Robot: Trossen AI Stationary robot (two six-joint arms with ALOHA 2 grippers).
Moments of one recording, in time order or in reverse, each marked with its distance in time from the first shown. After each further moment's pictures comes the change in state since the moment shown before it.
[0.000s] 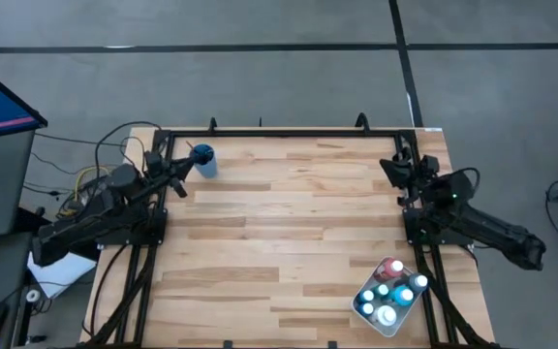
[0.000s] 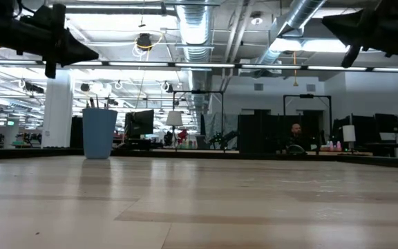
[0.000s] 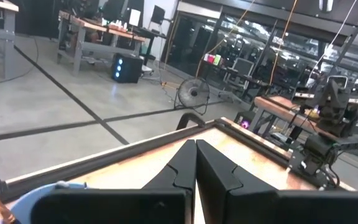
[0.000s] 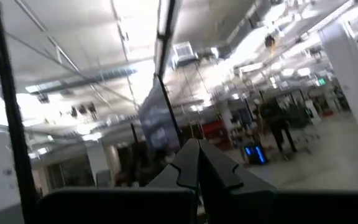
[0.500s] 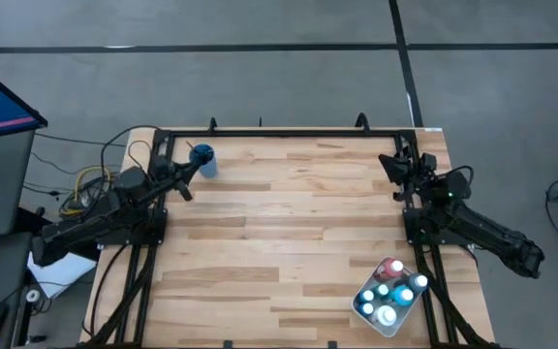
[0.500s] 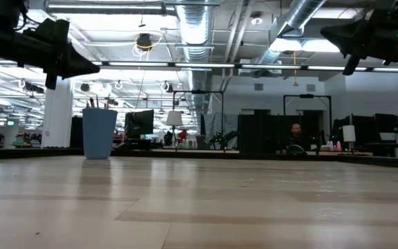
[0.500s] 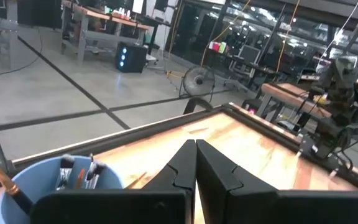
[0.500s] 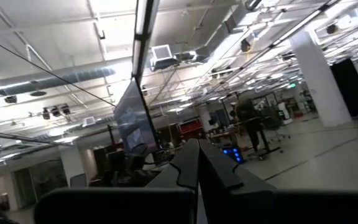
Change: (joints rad) left arm 0.000 0.000 -0.078 0.023 -0.001 0.006; right arm -0.094 0.002 -0.048 0.050 0.005 0.010
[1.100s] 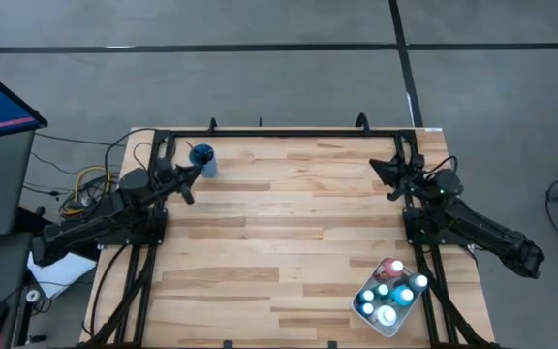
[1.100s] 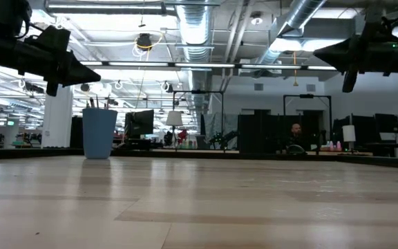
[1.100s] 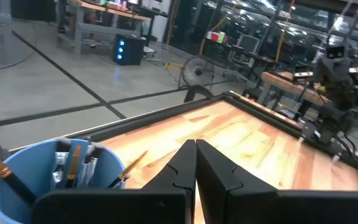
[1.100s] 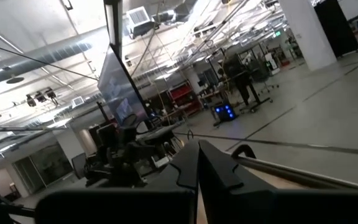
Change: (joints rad) left arm 0.000 0.000 -0.052 0.020 0.020 0.021; right arm -0.009 0.000 0.000 -0.196 0.000 0.095
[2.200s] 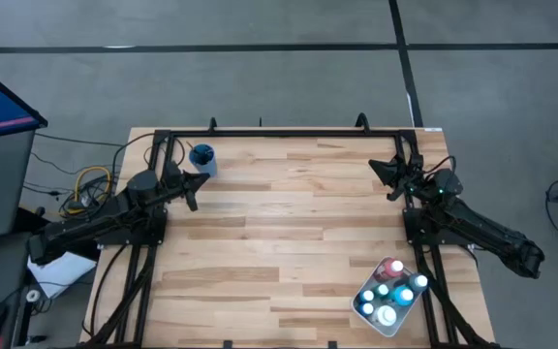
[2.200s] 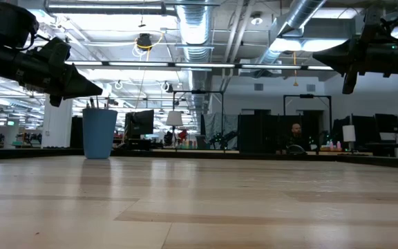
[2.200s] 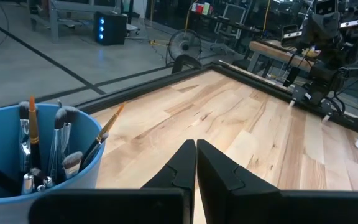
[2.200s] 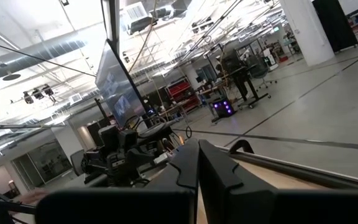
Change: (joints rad) left arm 0.000 0.049 -0.063 0.029 0.100 0.052; right arm 0.001 0.000 0.000 -0.024 0.000 0.000
